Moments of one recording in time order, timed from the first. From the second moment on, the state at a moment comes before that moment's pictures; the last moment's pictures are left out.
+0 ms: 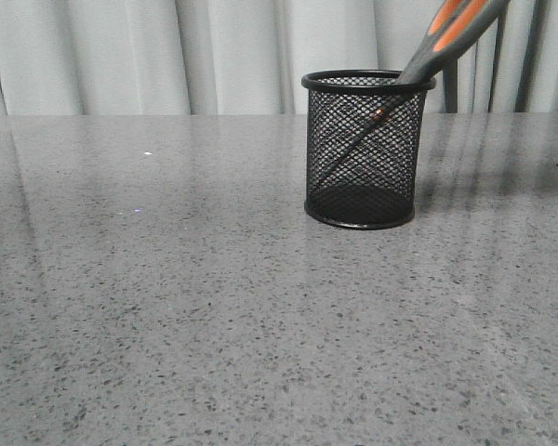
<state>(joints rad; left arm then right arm) -0.53 1.17 -1.87 0.28 1.14 0.43 0.17 1.46 -1.63 0.32 1.15 -0.27</state>
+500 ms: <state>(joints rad) -0.53 1.17 -1.79 0.23 1.16 0.38 0.11 1.12 -1.51 0.36 0.94 -0.27</state>
